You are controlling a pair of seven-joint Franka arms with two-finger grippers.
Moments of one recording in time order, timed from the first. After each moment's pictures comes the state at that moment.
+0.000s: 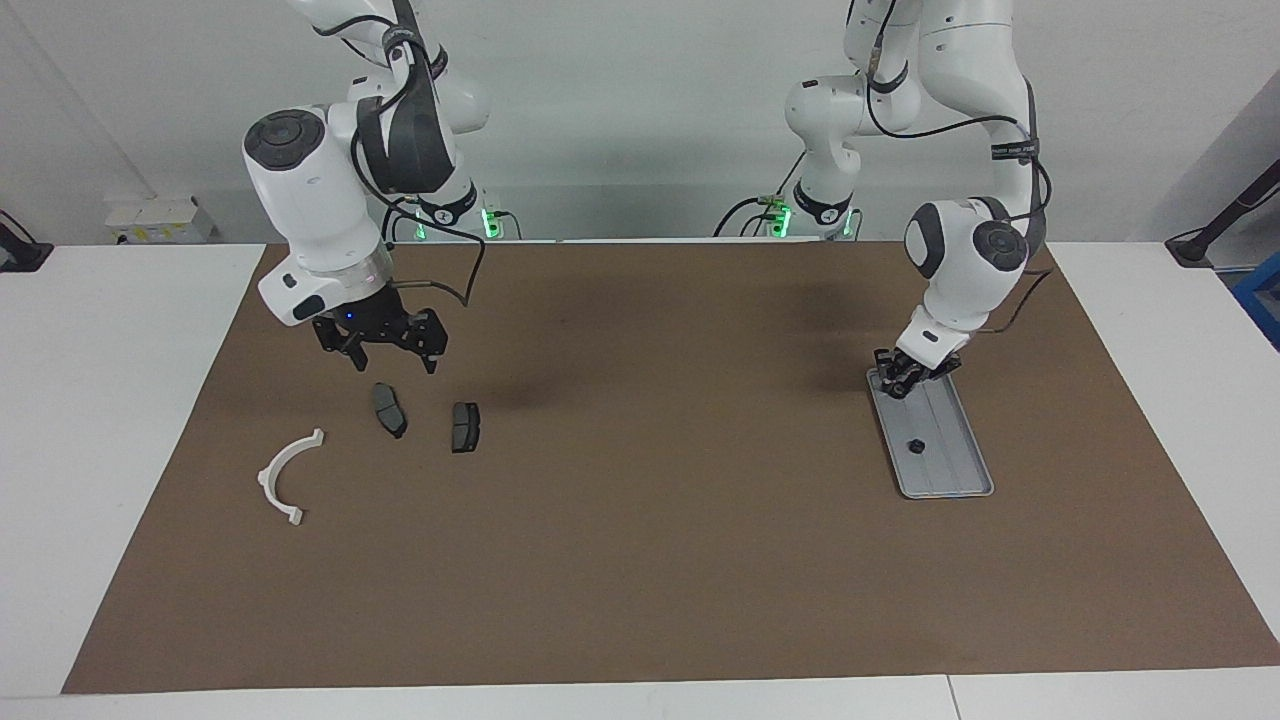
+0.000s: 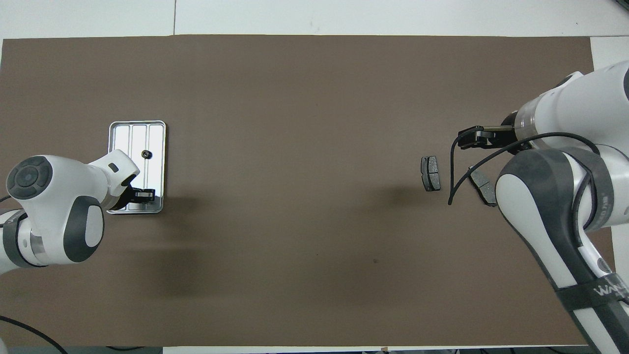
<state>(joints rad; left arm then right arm) -0.02 0.08 -0.01 -2.34 -0.01 2.40 0.07 0.02 0.05 0.08 -1.88 -0.01 1.98 0.19</state>
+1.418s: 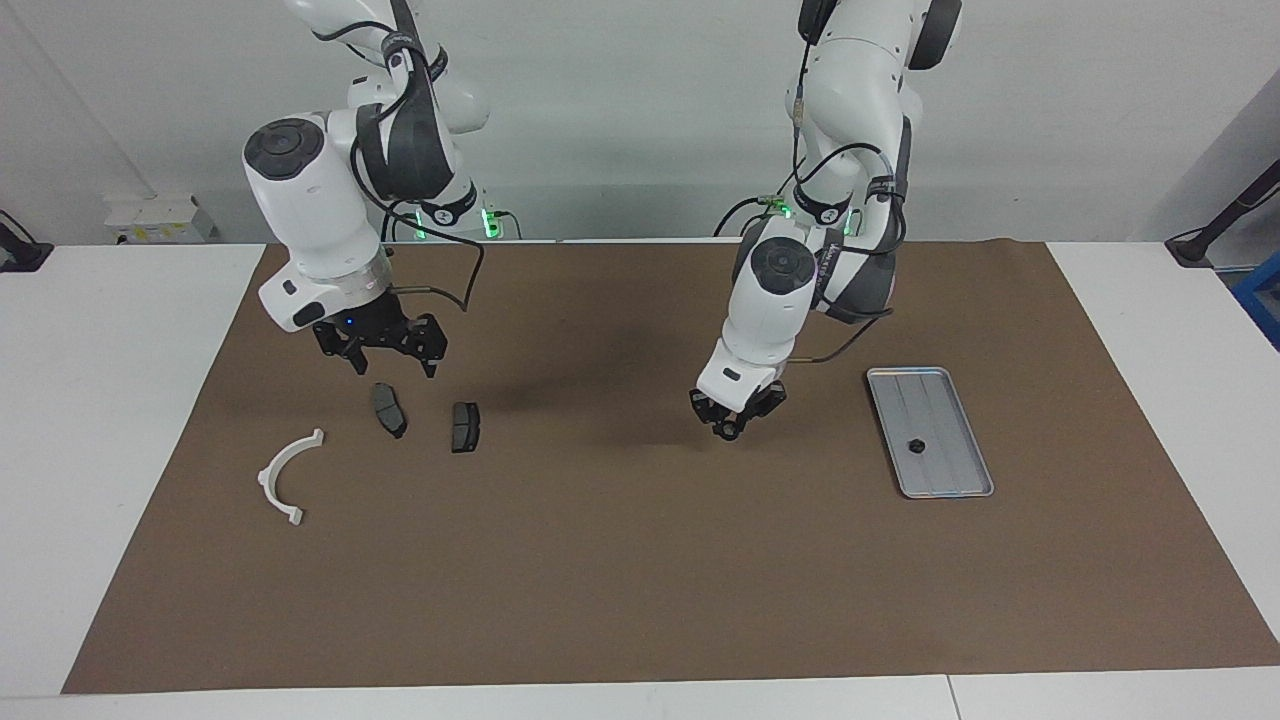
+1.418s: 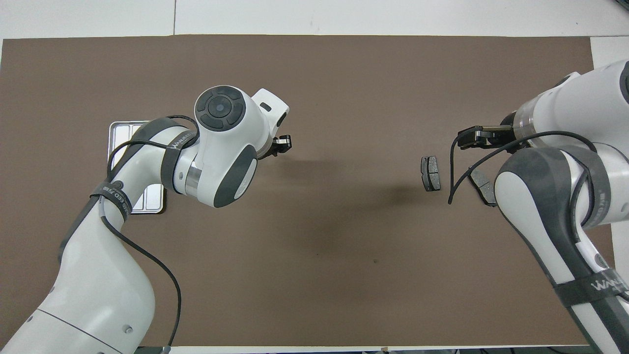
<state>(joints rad) -0.51 0.42 -0.03 -1.70 -0.03 2.17 -0.57 0.02 0.06 0.08 -1.88 -0.01 1.99 0.19</state>
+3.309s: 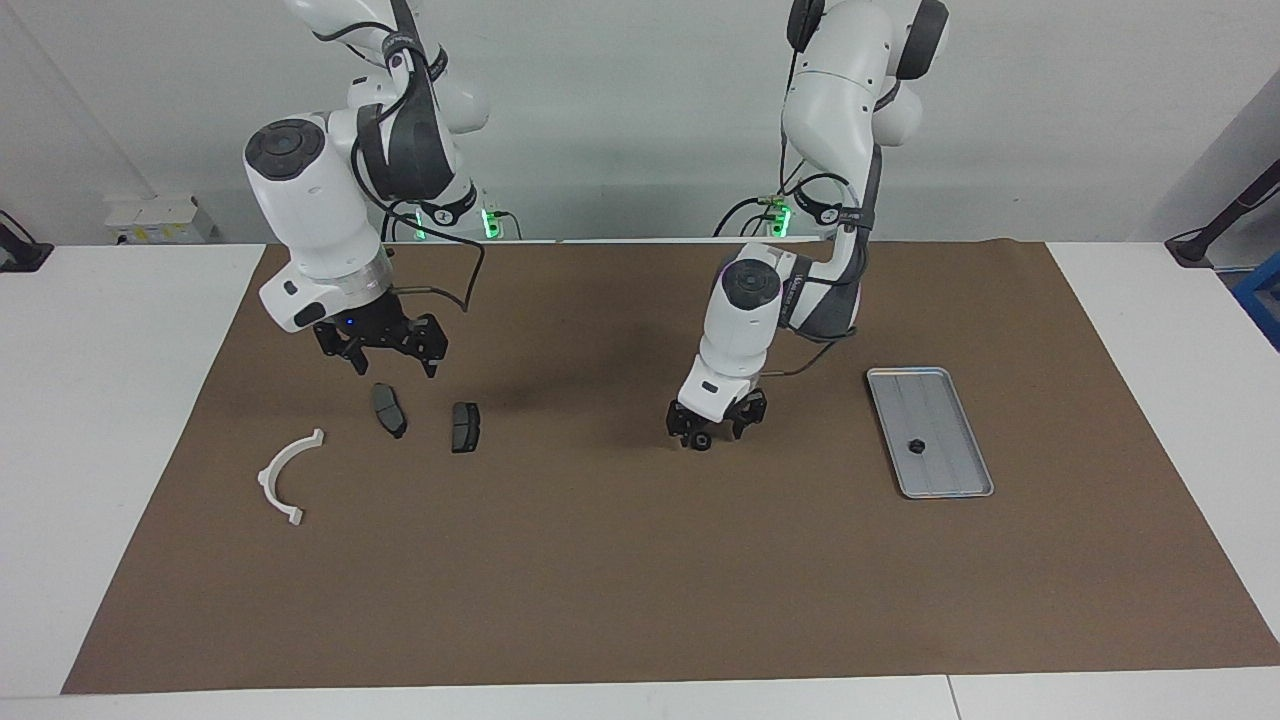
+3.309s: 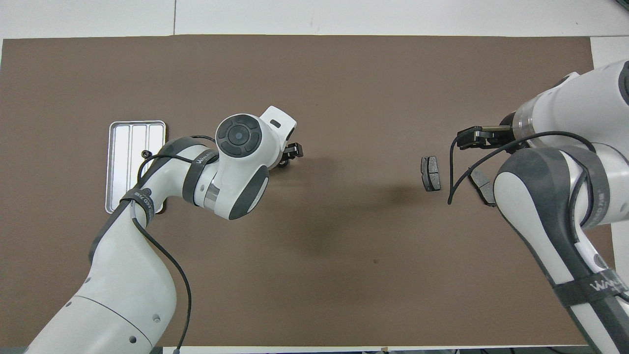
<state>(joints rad) -0.54 0.45 0.00 -1.79 -0.01 2.34 -0.63 0.02 0.06 0.08 -1.88 -0.01 1.99 0.19</state>
